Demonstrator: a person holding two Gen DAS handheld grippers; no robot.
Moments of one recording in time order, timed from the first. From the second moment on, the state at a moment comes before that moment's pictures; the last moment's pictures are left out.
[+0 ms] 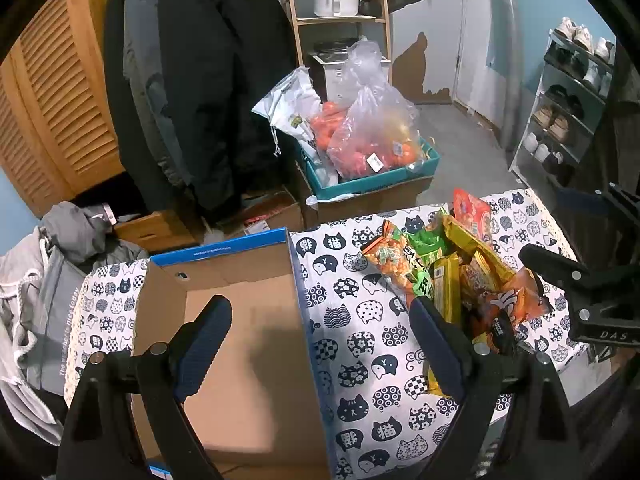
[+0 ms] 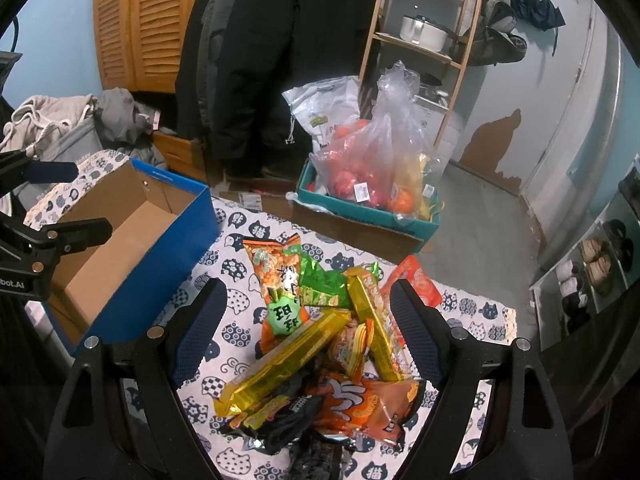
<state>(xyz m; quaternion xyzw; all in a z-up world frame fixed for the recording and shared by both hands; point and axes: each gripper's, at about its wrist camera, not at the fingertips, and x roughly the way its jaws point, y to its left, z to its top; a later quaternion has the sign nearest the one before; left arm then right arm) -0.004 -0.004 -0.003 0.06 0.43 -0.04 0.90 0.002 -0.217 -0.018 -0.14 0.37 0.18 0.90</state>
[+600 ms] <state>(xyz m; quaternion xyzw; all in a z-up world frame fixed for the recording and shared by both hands) -0.006 -0.006 -0.005 0.06 0.44 -0.04 0.90 0.002 -0.216 -0.023 -0.14 0.38 0.19 0.90</state>
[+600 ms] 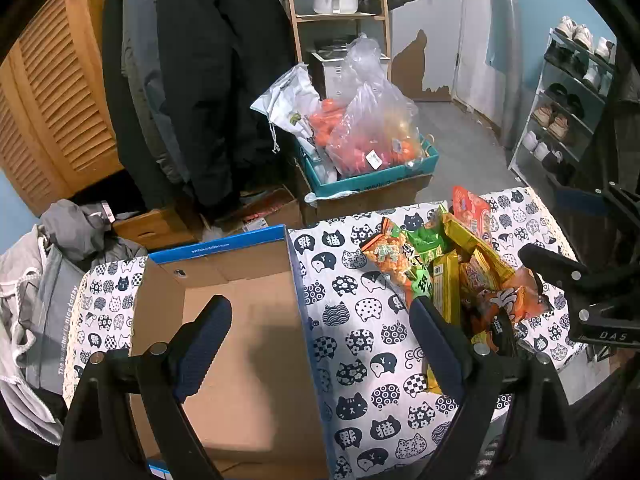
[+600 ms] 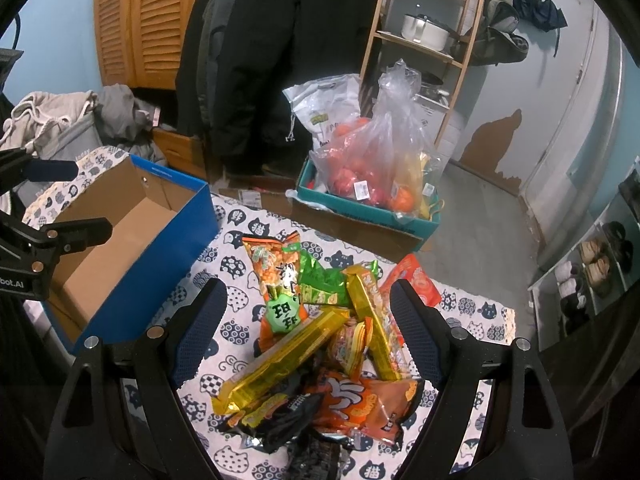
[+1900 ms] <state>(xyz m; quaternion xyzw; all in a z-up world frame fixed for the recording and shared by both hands) -0.010 -0.014 -0.013 0.06 0.44 -0.05 0.89 0.002 -0.214 -0.023 -0.15 0.38 0.18 0.89</state>
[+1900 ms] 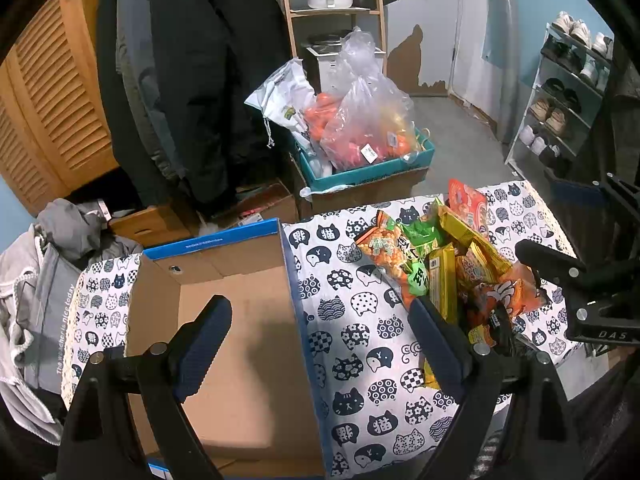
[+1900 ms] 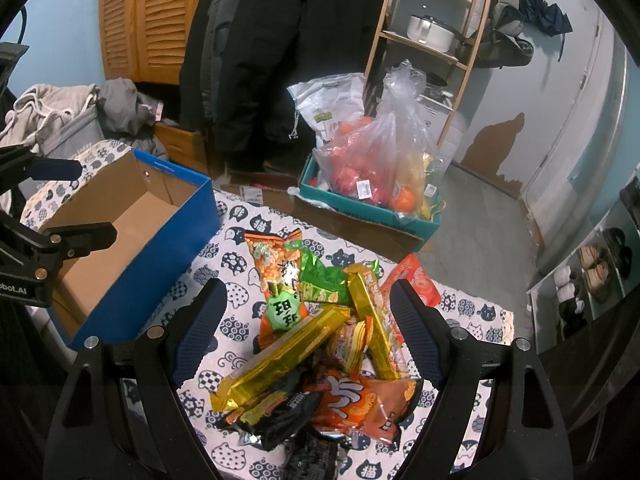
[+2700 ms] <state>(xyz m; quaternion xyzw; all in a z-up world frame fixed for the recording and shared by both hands) -0.011 -0.016 -0.015 0.06 0.44 -0.05 0.89 0.001 -0.212 -0.024 -0.15 0.38 0.18 0.89</state>
